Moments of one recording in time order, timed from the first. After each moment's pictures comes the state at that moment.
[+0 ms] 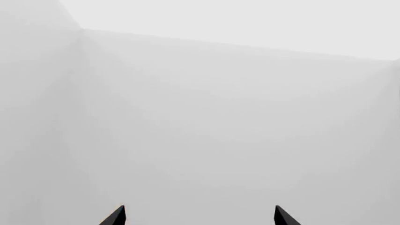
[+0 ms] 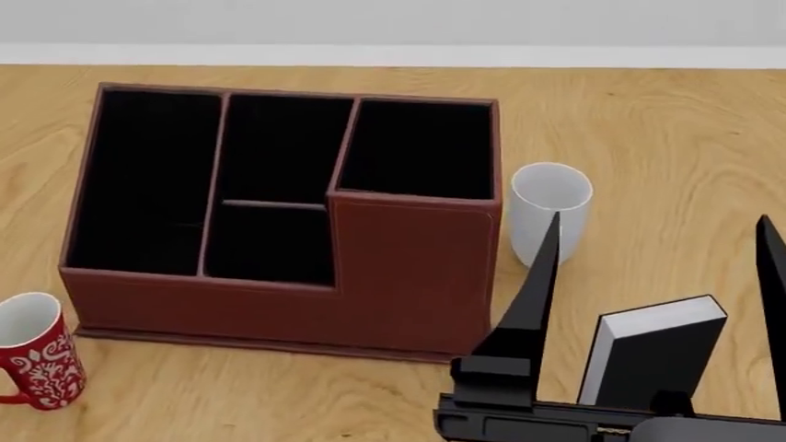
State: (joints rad) left arm -0.59 -0.92 0.19 1.03 -1.09 -0.36 -1.03; right arm 0.78 1.06 -0.87 -1.02 0.87 0.36 1.34
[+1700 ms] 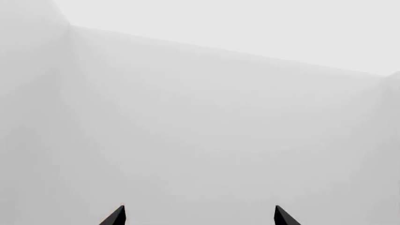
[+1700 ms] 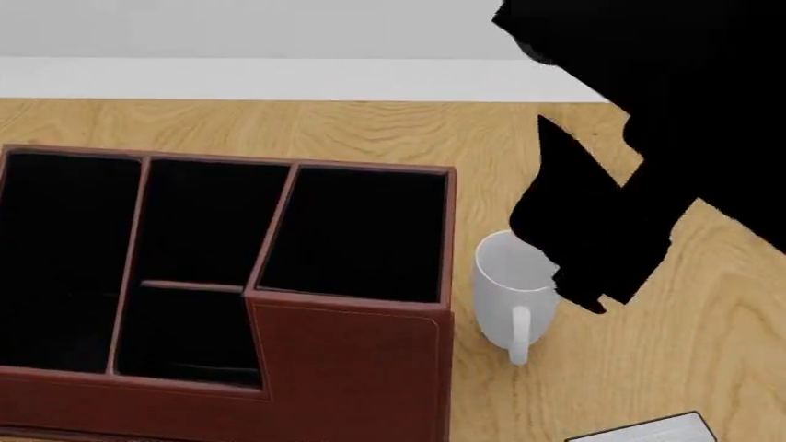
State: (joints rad) left arm -0.62 -0.96 0.25 1.00 -1.08 -0.24 -1.03; right arm 2.08 0.95 -1.10 -0.52 1.28 1.37 0.10
